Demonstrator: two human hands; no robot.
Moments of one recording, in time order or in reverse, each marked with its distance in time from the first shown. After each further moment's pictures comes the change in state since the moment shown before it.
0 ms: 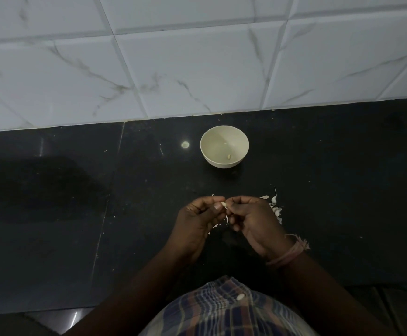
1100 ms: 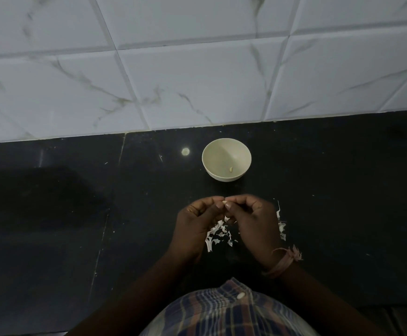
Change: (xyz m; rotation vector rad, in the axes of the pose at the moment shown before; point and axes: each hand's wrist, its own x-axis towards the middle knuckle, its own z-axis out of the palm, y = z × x) left_hand 0.019 0.018 0.009 -0.018 0.095 0.001; right_hand 0.011 -0.014 0.018 -0.309 0.252 -0.381
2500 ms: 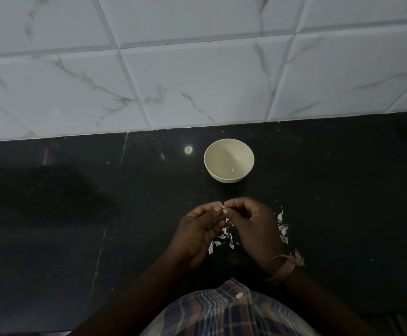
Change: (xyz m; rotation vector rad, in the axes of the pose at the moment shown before) left_hand 0.007 0.000 -0.004 -0.167 -0.018 -0.149; right_hand 0.005 0.009 -0.003 -0.100 -0.088 -0.087
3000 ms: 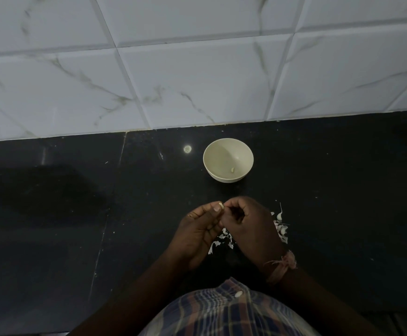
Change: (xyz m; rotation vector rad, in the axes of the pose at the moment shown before) left_hand 0.008 -0.004 -0.009 -0.003 -0.044 -0.022; right_hand 0.002 0.000 0.000 -0.368 -0.012 -0.225
